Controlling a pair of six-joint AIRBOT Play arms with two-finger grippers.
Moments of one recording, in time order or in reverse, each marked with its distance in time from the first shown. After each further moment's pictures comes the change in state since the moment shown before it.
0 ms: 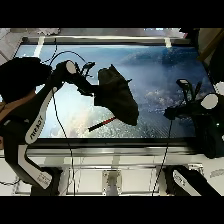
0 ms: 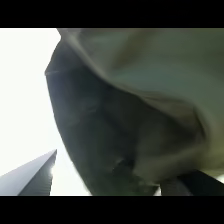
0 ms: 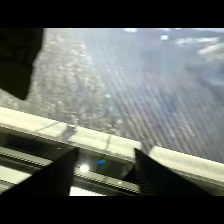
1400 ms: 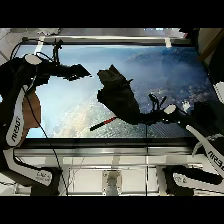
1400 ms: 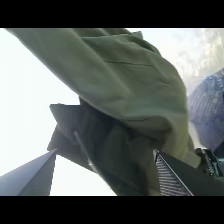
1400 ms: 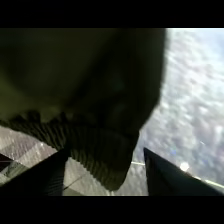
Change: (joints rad) left arm 0.278 0.113 -0.042 -0.341 0.082 0.211; right arm 0.239 -0.397 -0.194 0.515 -0.473 -0.100
